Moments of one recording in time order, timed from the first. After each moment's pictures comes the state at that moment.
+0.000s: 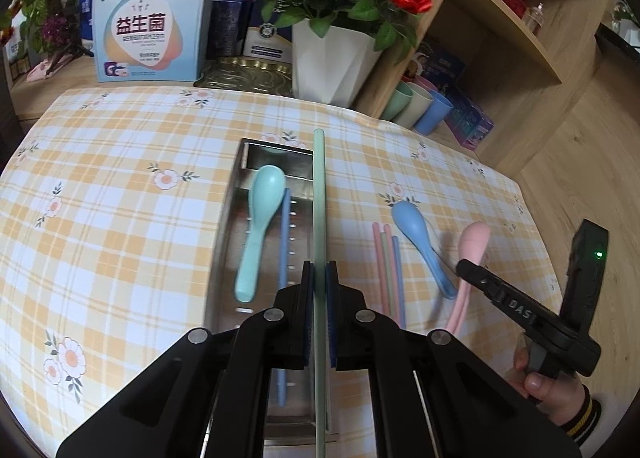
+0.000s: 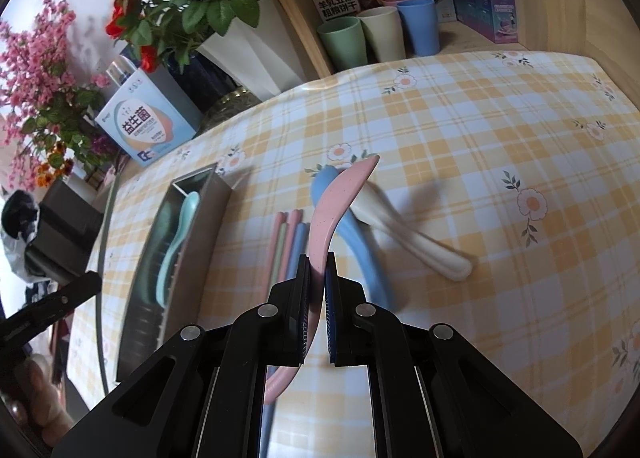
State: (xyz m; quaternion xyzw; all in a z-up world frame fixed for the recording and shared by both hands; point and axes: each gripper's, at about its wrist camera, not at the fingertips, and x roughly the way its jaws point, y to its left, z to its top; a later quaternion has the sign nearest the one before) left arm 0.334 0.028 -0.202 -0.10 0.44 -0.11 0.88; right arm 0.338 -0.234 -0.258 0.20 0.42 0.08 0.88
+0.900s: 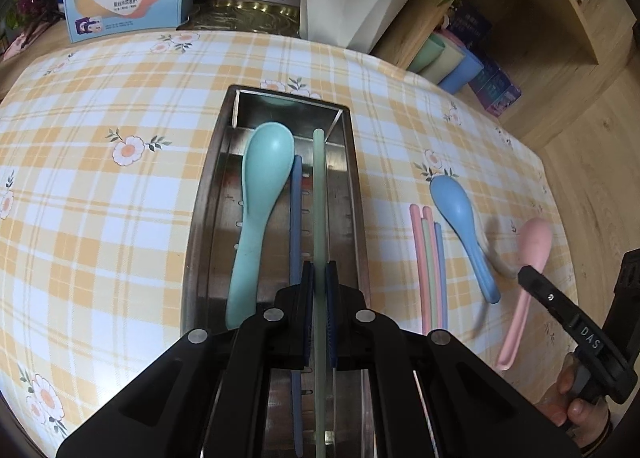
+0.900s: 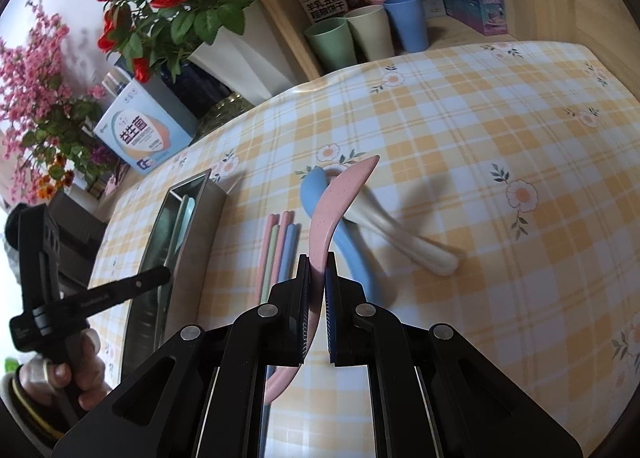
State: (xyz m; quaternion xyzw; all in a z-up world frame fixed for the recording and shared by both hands) left arm 0.398 0.022 -0.263 -0.09 0.53 -0.13 0.84; right arm 0.335 -0.249 -0.261 0.22 0.43 0.08 0.87
